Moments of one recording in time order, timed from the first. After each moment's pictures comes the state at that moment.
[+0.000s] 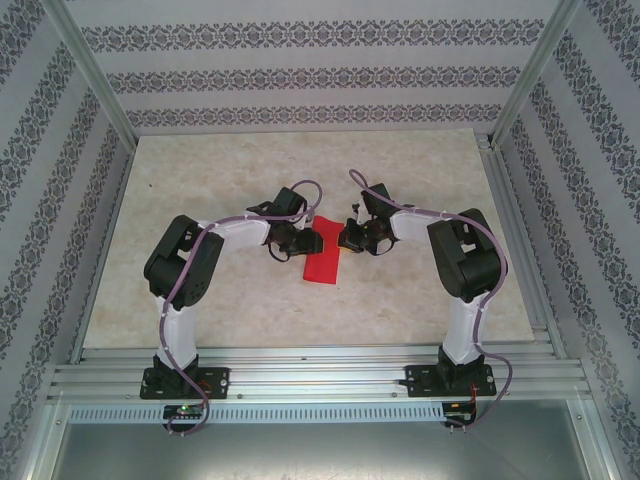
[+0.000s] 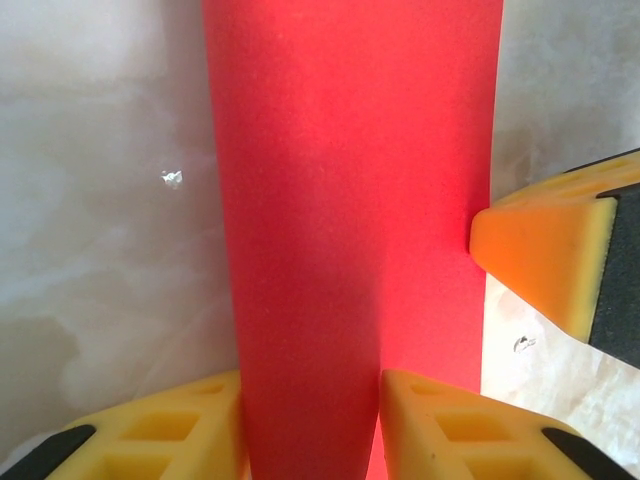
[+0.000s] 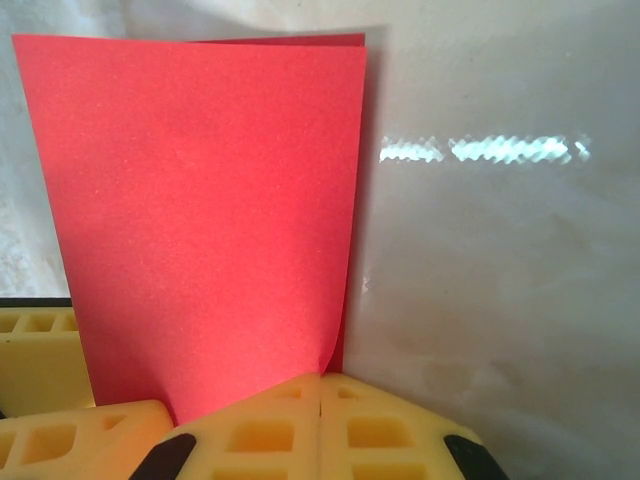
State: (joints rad) left arm -0.55 1.99 1.24 -0.34 0.40 -0.54; right arm 0.38 1.96 1.12 -0.28 -0.52 0.60
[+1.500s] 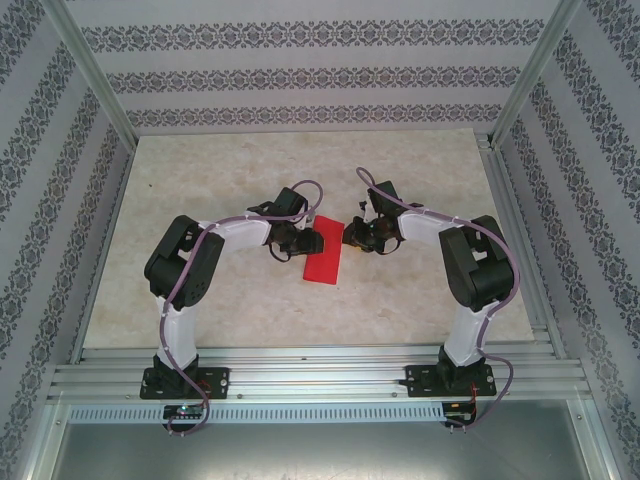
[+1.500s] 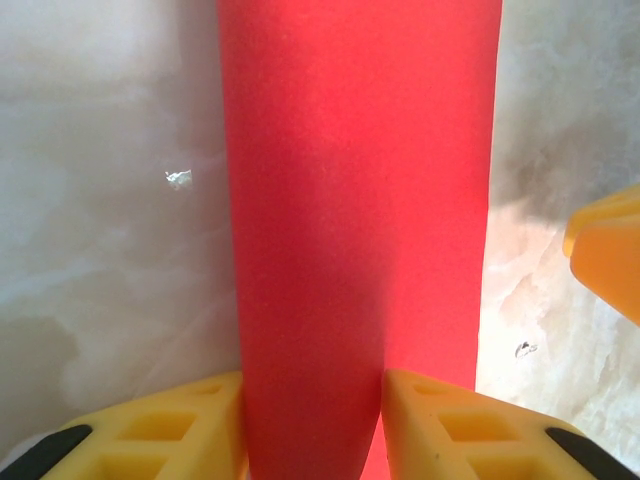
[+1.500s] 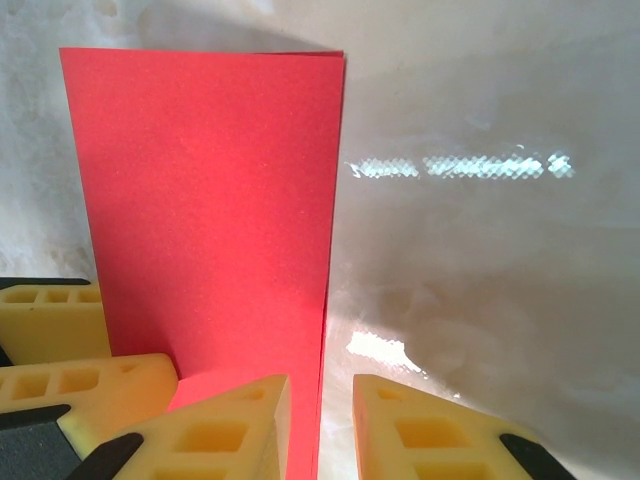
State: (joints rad) left arm -0.56 1.99 1.25 -0.34 0.39 -0.55; right arm 0.36 1.87 1.09 -0.34 -0.47 0.58
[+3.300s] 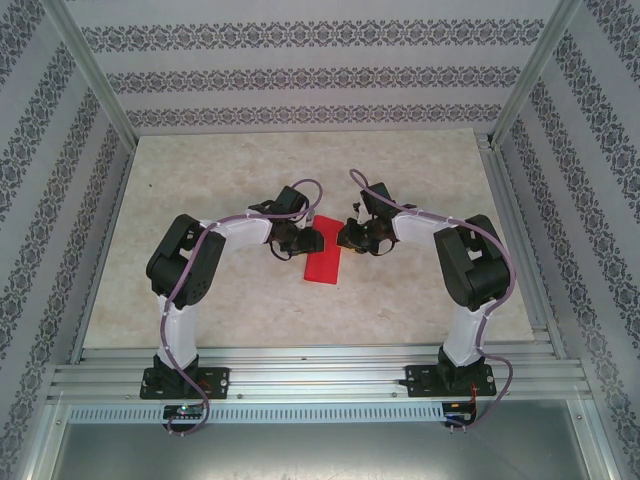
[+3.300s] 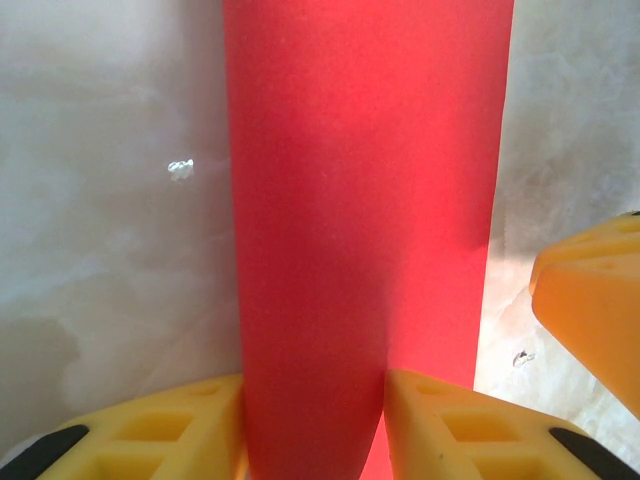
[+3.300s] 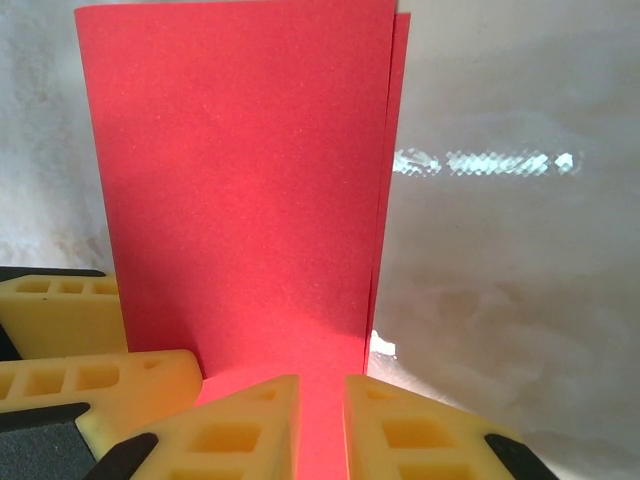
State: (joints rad) left arm -0.56 2.01 1.27 -0.37 0.39 -0.58; right arm 0.40 1.88 1.10 -0.32 -0.47 0.61
